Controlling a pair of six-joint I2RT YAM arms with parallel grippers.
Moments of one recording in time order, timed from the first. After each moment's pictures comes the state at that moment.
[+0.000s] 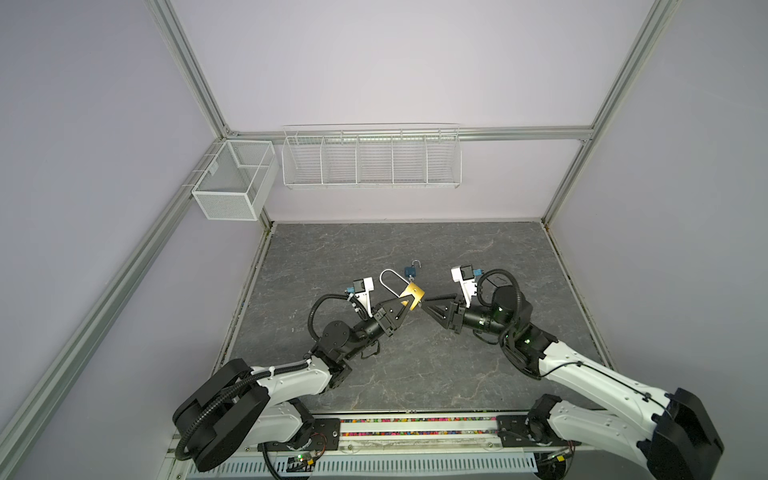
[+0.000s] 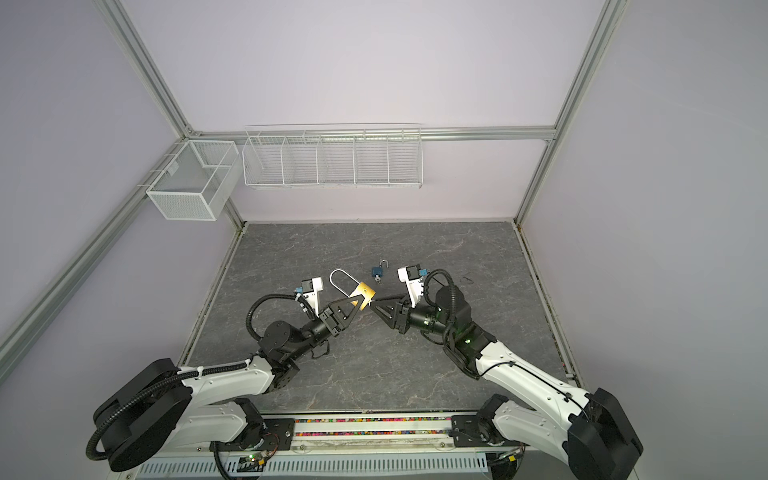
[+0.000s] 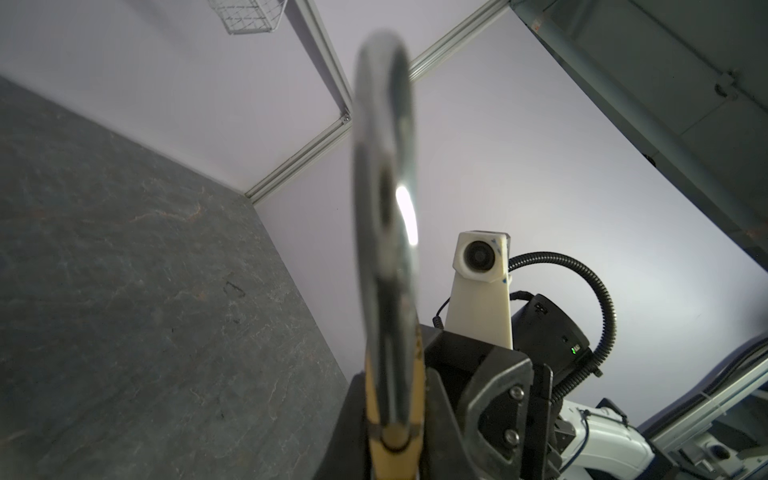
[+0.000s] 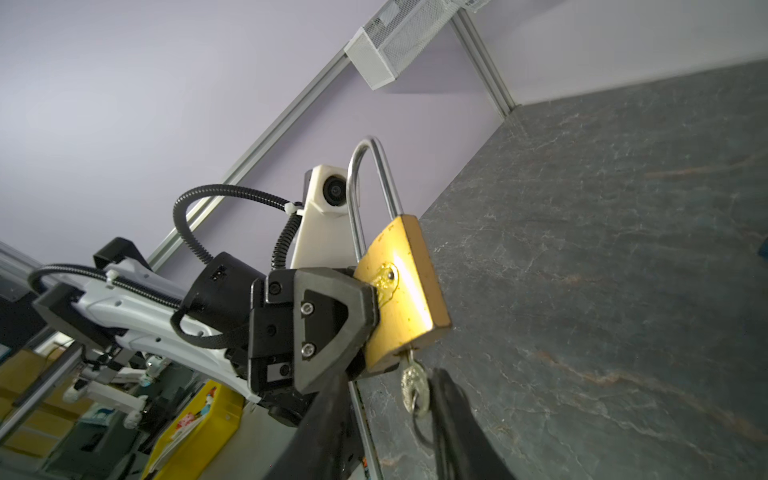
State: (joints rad) left arm -0.83 1.26 0.32 1.18 0.18 -1.07; right arm 0.70 1.04 0.60 0.33 -0.51 0.65
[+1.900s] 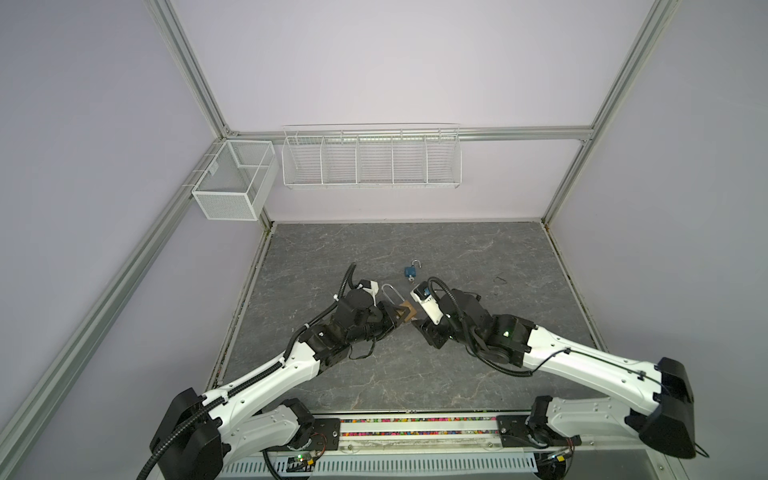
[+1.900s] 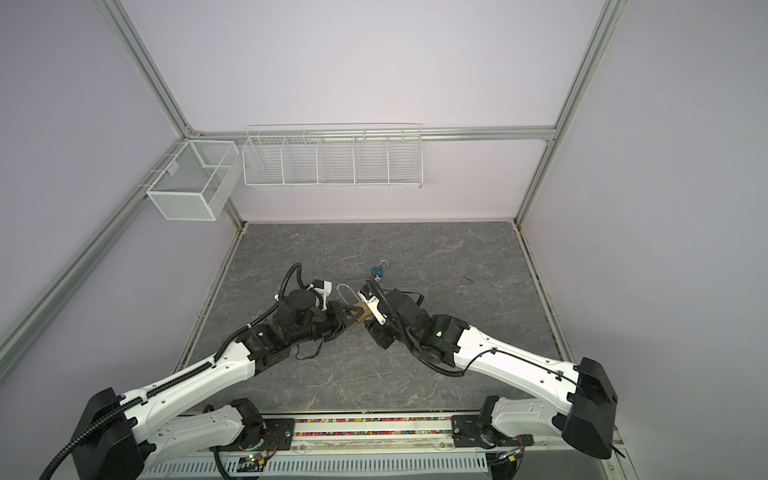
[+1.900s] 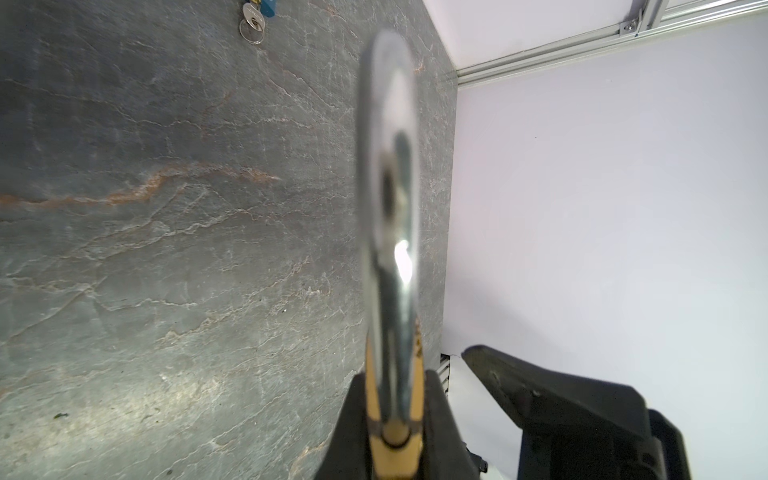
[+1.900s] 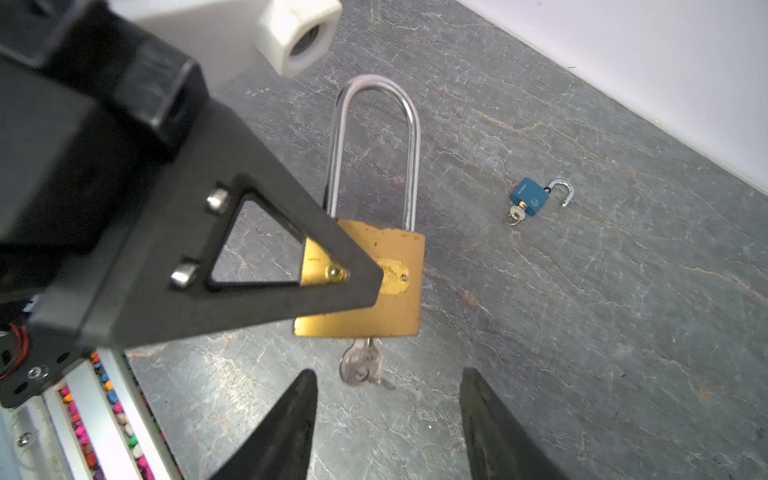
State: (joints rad) left arm -0.81 1.09 0.68 -0.05 0.21 -1.24; right arm 1.04 1.26 0.99 -0.43 0.20 0.10
